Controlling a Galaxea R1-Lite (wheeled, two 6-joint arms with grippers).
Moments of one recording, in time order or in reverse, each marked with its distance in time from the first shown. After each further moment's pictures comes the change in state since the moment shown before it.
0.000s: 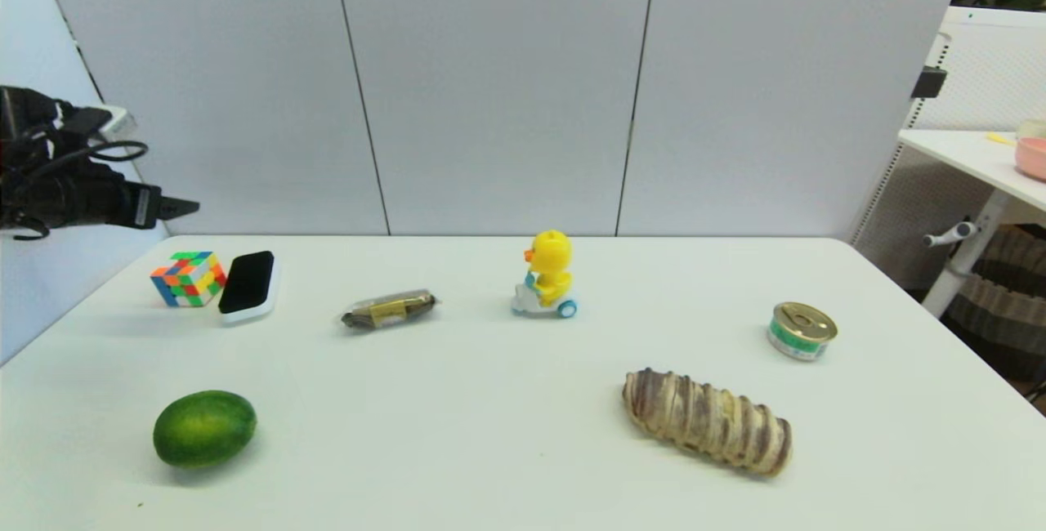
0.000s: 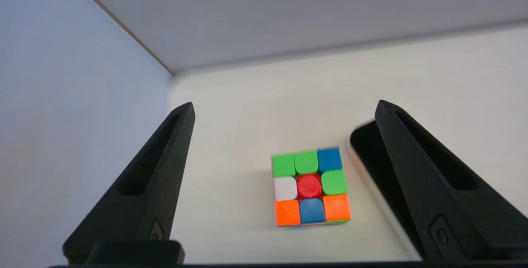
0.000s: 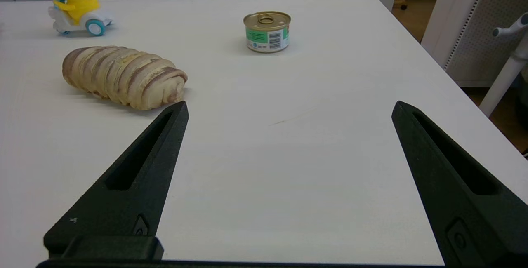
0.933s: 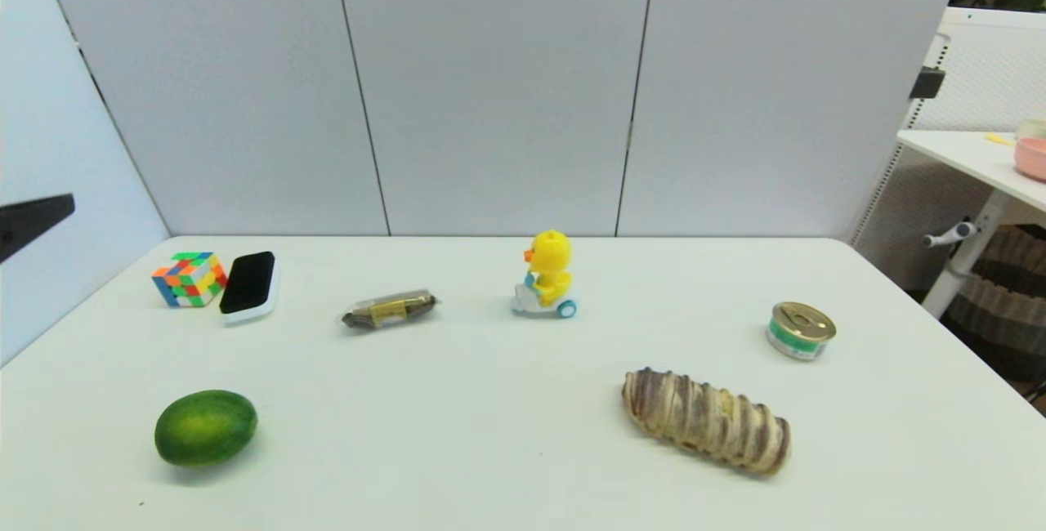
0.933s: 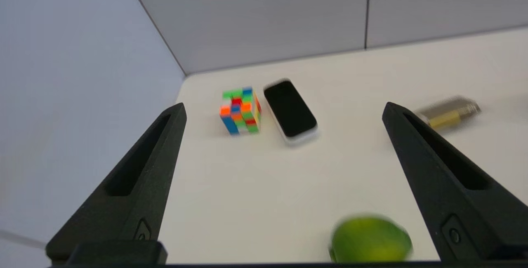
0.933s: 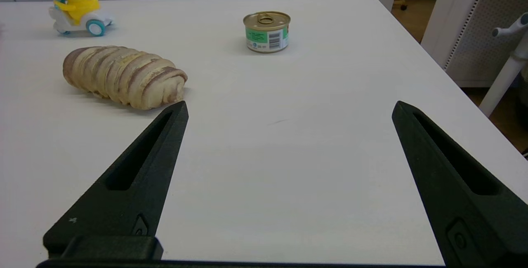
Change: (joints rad) left arm -0.205 -1.009 0.689 0.037 0.189 -0.137; right arm 0.000 0.000 0.000 0.000 0.000 0.000
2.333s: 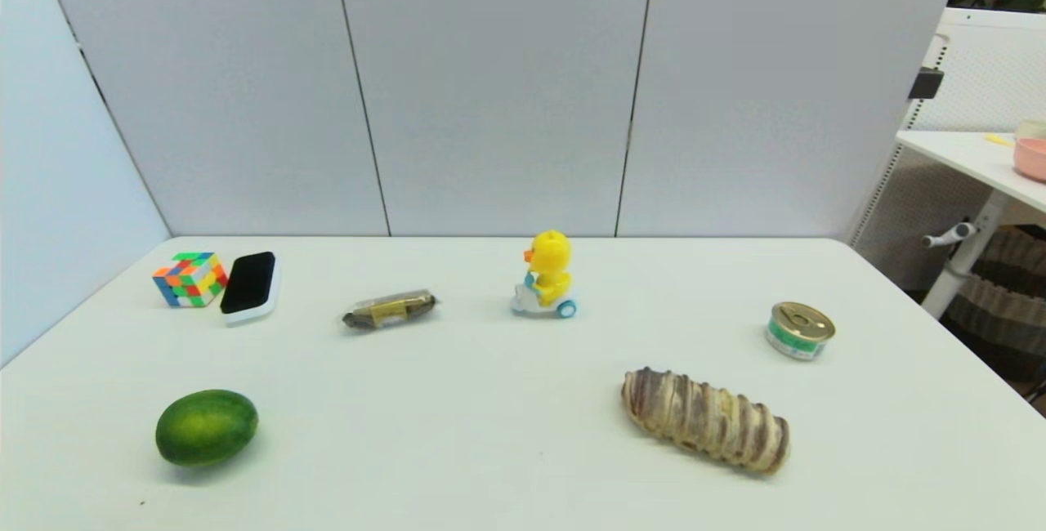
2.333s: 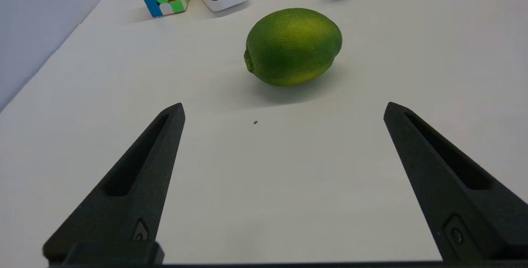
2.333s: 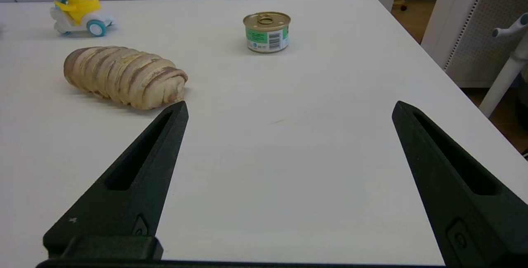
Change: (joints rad) left arm -0.187 -0.798 0.837 -0.084 0.068 -0.091; right arm 0.000 0.000 0.000 0.000 0.000 0.000
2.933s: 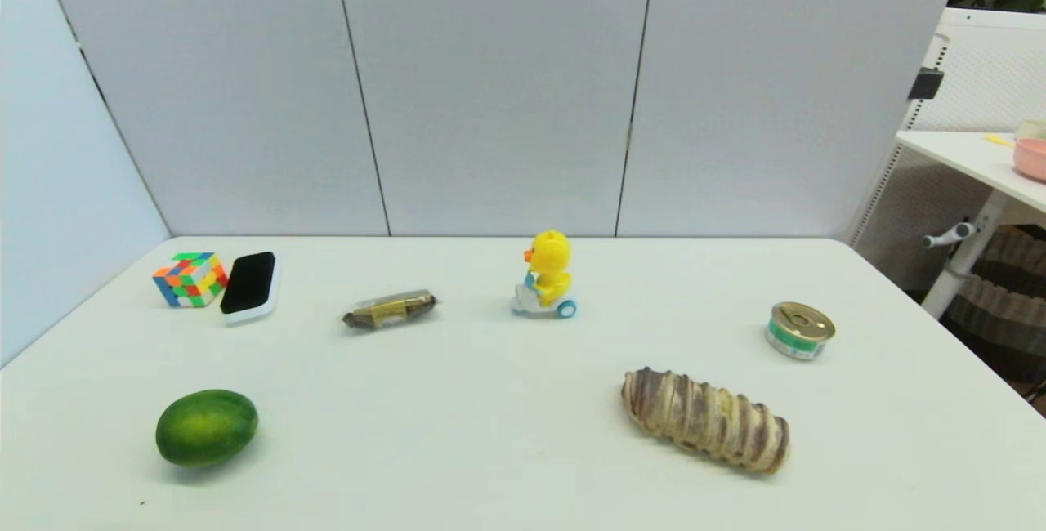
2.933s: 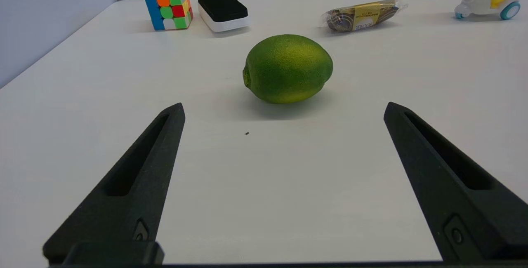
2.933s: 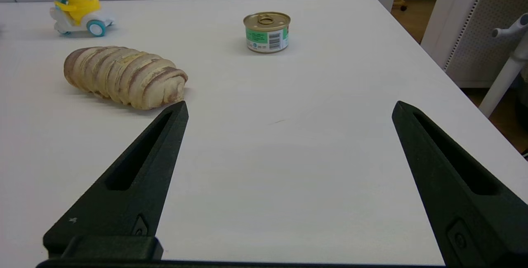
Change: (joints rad) left arm 0.006 -0.142 0.003 0.033 0.002 -0.119; right arm 0.000 0.000 0.000 0.000 0.000 0.000
